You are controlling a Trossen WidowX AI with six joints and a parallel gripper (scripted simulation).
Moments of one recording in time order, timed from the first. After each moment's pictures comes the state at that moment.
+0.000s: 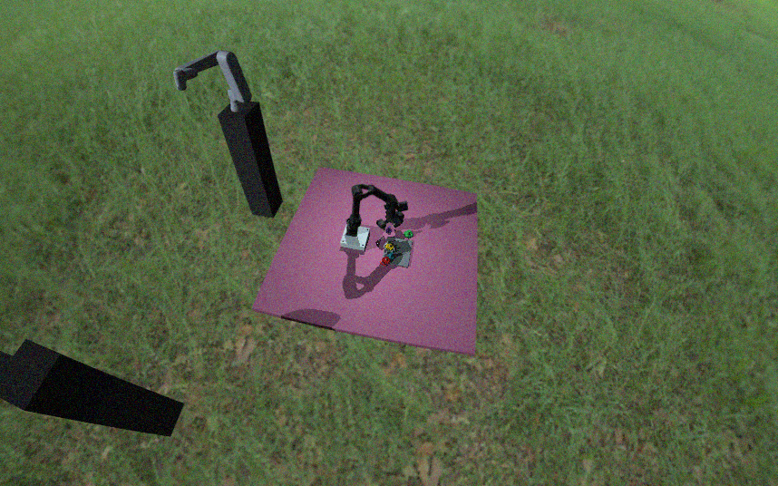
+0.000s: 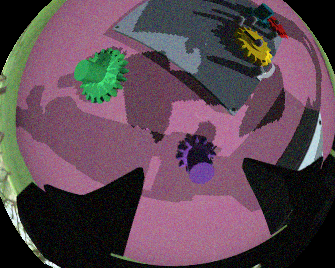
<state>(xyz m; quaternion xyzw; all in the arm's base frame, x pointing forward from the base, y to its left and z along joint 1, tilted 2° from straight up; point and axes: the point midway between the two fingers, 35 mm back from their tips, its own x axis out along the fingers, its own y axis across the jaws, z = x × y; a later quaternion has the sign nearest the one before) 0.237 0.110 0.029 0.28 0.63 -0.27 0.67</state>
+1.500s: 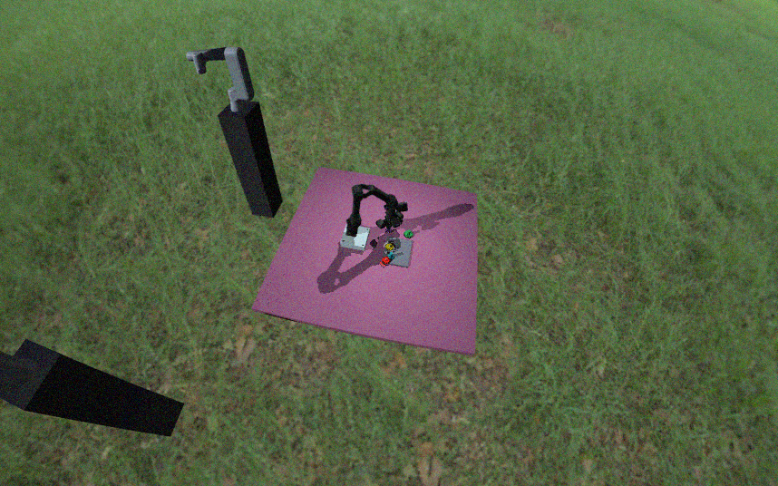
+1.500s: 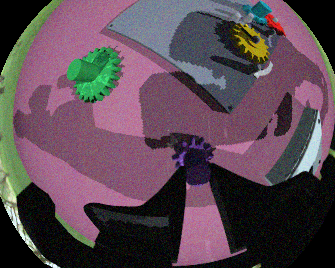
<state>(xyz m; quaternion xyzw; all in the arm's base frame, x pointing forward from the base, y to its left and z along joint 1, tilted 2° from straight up) 0.233 0.108 0.026 0.27 0.64 -0.28 0.67</state>
